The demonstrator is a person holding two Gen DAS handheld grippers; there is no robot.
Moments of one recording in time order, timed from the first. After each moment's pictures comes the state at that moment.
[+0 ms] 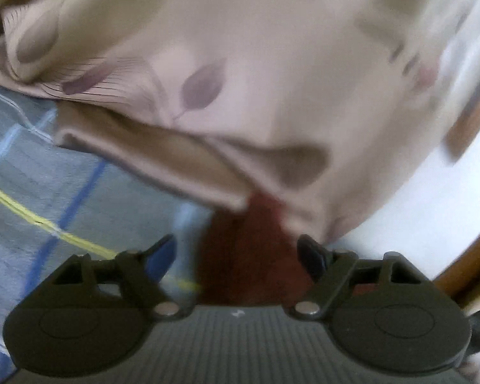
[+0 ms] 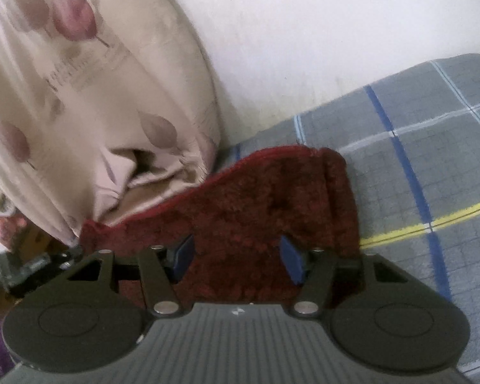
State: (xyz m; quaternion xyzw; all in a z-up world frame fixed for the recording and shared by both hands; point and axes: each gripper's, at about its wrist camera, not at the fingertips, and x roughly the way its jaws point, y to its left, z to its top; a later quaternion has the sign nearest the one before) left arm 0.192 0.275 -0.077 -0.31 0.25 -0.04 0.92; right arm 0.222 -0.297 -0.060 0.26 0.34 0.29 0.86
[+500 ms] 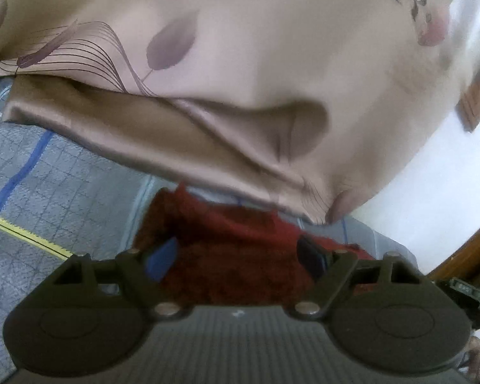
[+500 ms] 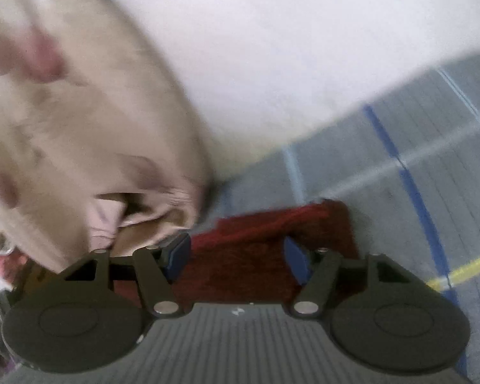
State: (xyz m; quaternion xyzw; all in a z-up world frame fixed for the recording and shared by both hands) left arm 0.240 0.223 -0.106 -0.27 0.30 -0.04 0.92; right arm 0.287 -0.297 -0.084 0.31 0.36 0.23 0.85
